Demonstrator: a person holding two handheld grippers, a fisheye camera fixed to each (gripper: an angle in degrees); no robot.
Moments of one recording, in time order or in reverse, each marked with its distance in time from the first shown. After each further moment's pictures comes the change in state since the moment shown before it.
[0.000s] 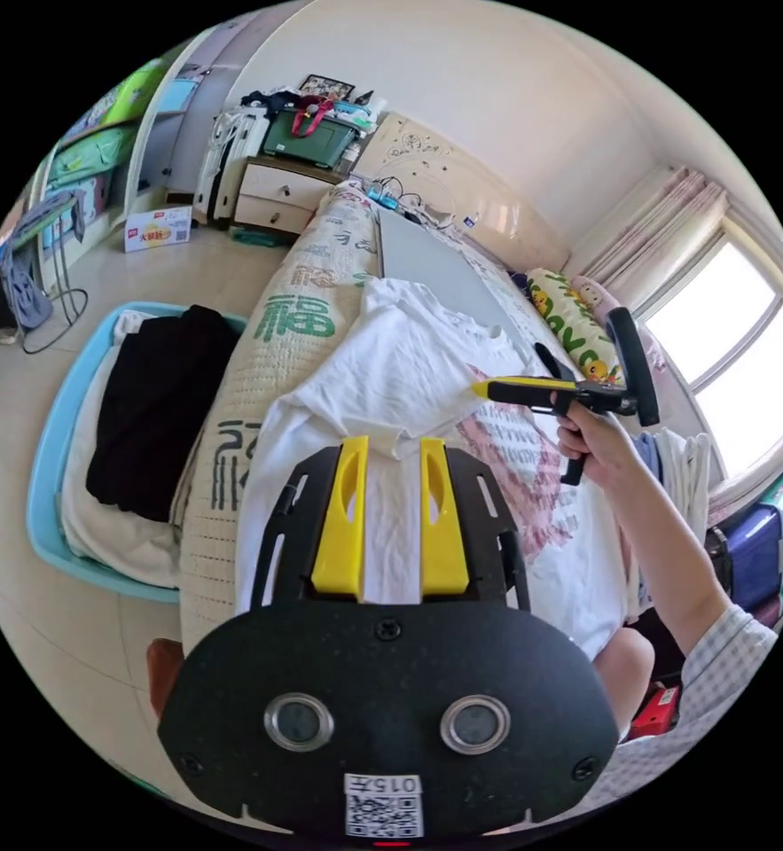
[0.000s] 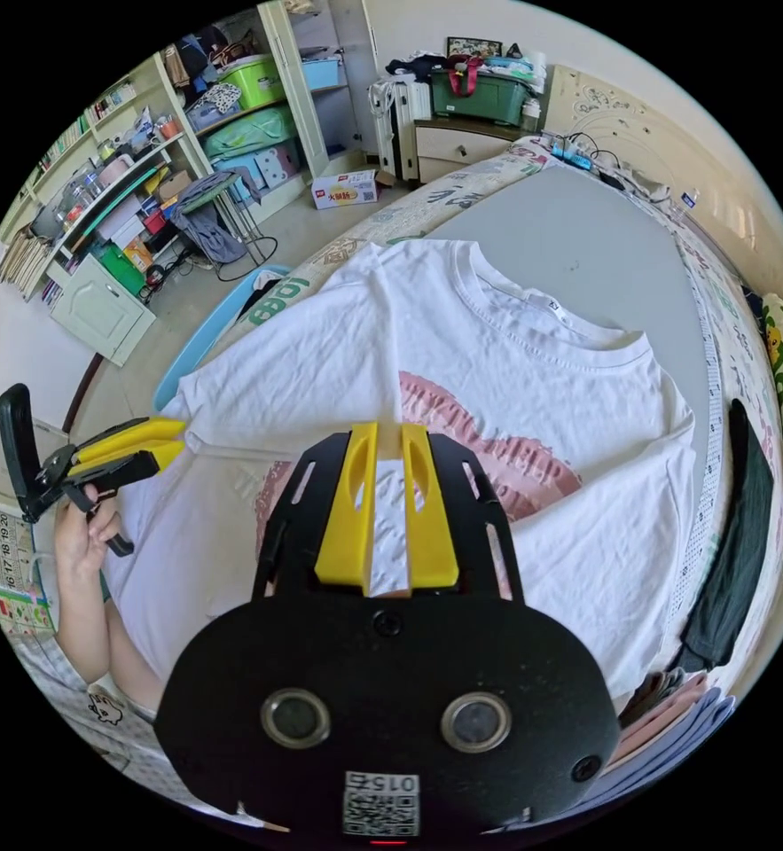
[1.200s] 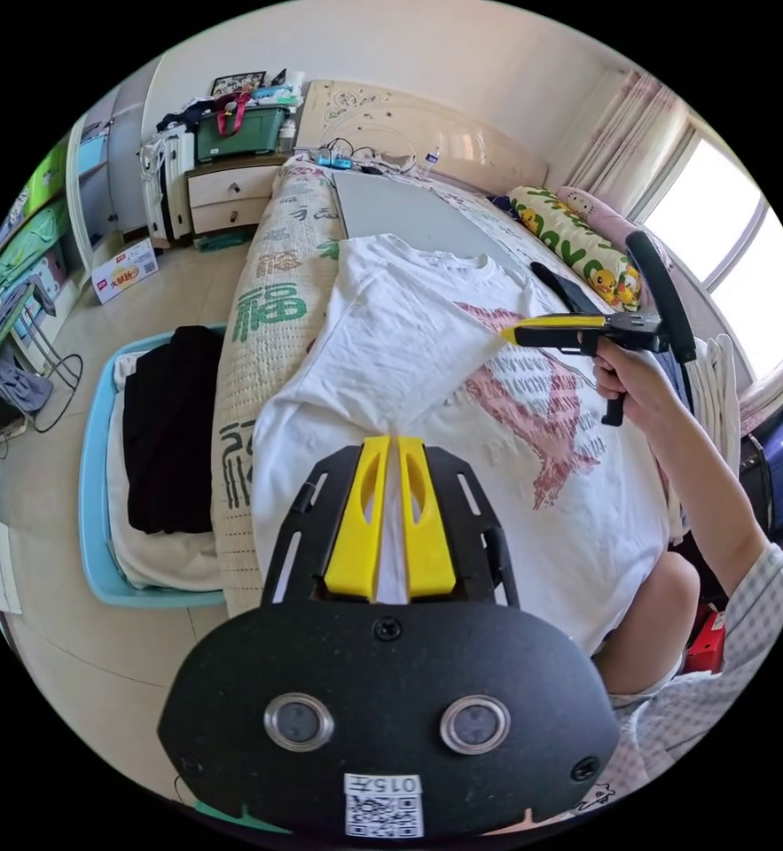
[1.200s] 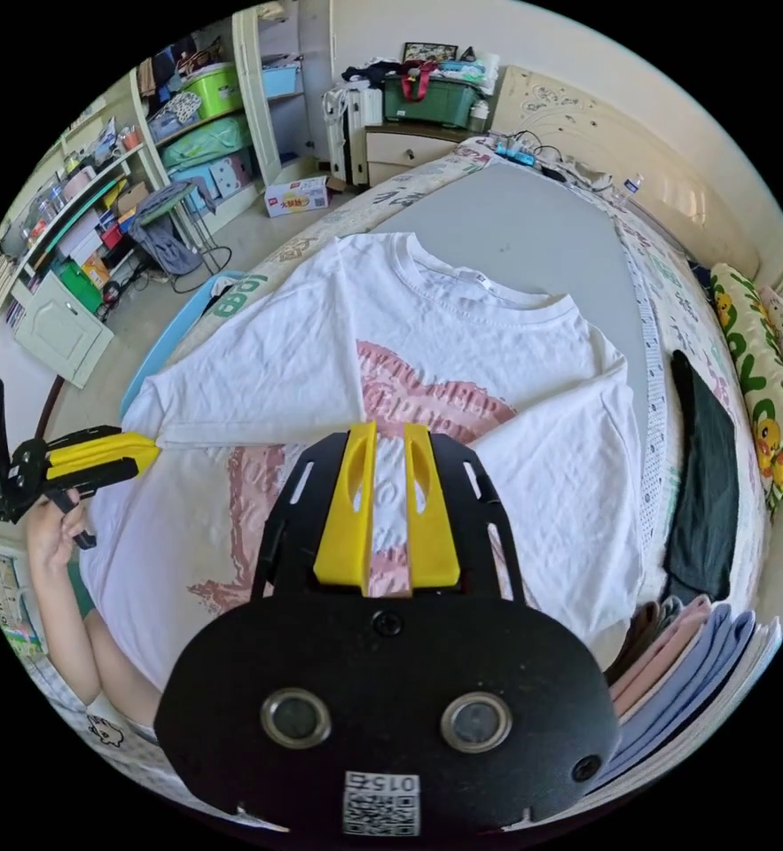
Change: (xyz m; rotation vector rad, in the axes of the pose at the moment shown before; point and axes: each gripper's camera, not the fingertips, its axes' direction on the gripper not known) left arm 0.060 0.006 -0.014 -0.170 -0.087 0.224; right arm 0.068 0.131 -0.127 0.035 0.135 0.106
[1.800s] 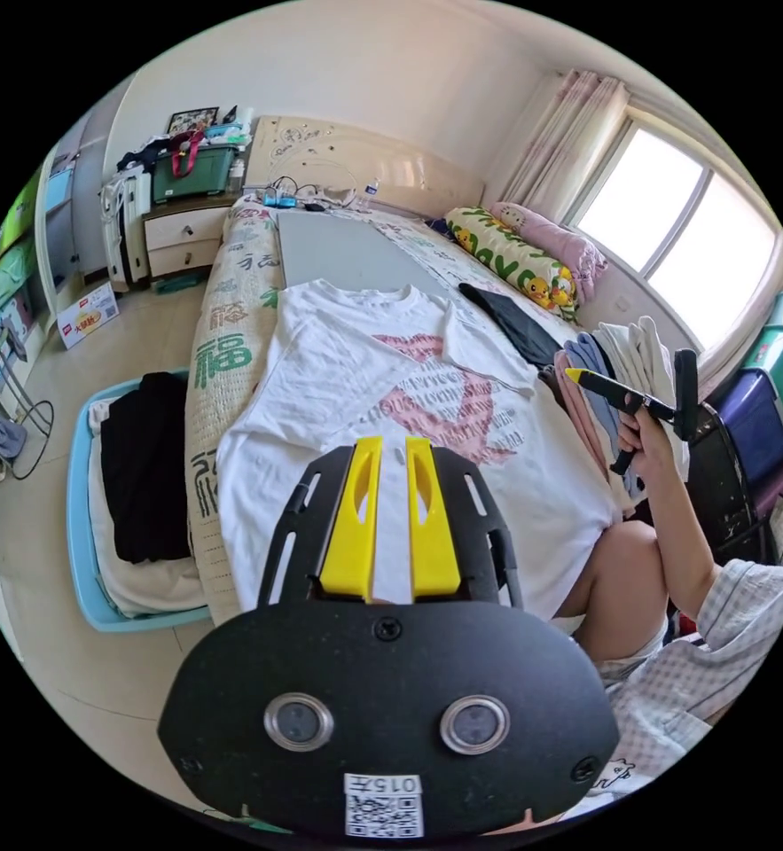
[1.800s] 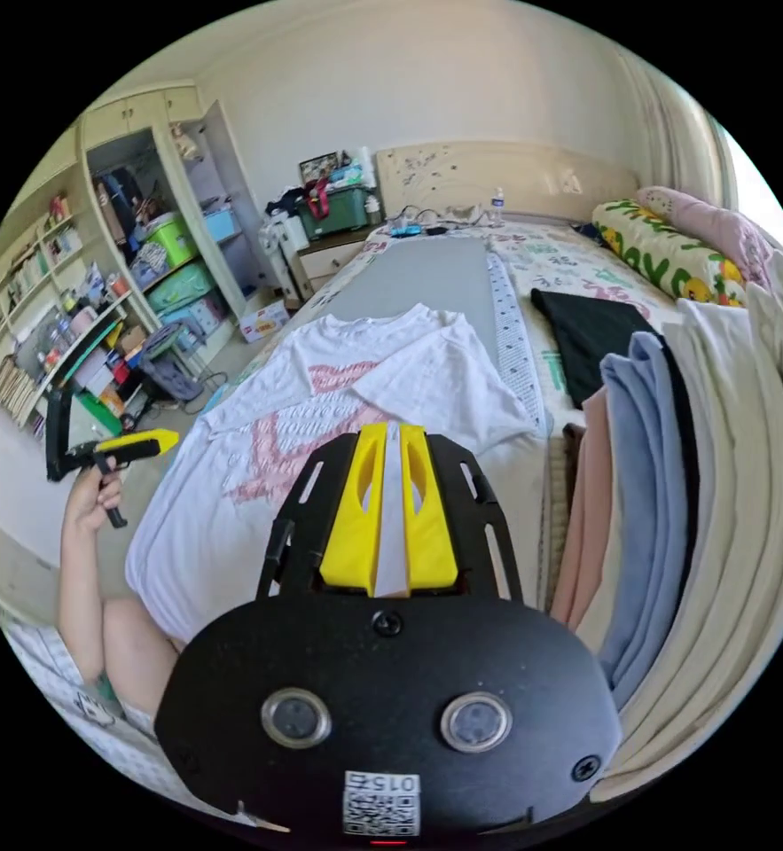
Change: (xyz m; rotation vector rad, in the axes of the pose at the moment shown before) left arm 0.021 0.034 -0.070 0.090 0.114 0.122; right arm 0.124 0.310 -0.208 0.326 -0.073 0.274
